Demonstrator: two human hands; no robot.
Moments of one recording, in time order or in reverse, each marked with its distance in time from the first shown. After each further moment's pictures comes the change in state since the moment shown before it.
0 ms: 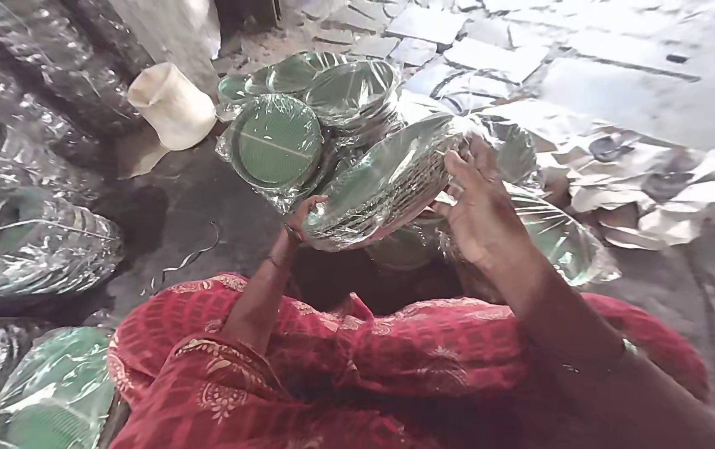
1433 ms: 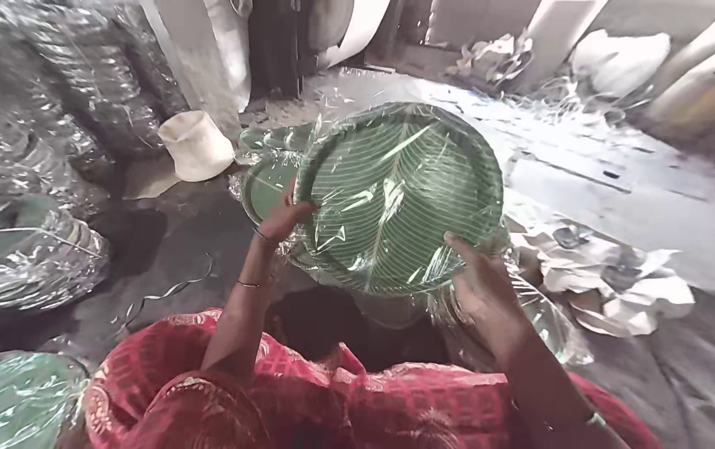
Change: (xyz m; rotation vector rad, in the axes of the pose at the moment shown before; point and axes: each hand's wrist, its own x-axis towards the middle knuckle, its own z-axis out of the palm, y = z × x) left_hand -0.042 0.154 0.050 0.328 0.133 0.596; right_hand 0.024 0.005 -0.014 0.057 0.266 -0.077
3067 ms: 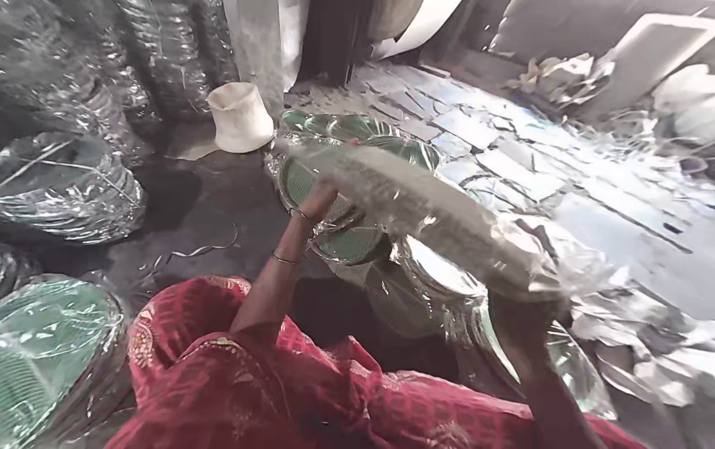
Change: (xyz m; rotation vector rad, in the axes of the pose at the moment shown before) left_hand -0.049 0.004 -0.014 0.197 0.232 -0.083; right_hand -0.028 0.013 -0.001 -0.687 -0.109 -0.683
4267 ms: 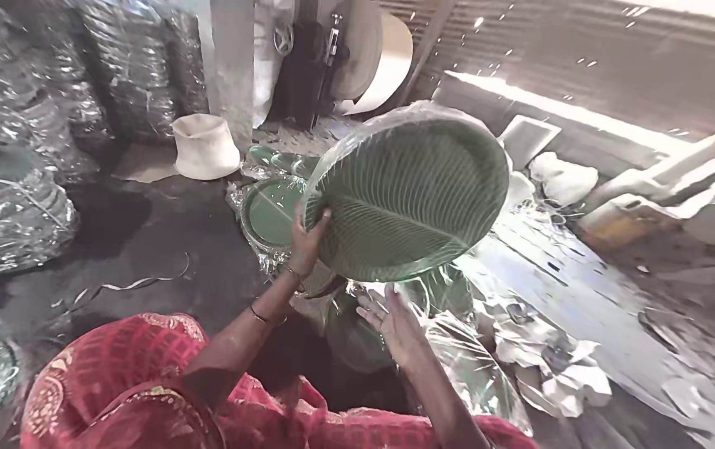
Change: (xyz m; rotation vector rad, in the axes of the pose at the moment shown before) left_hand 0.016 0.017 0.071 -0.442 0.262 0.311; right_hand -0.001 0.001 0.051 0.823 -0.338 0.834
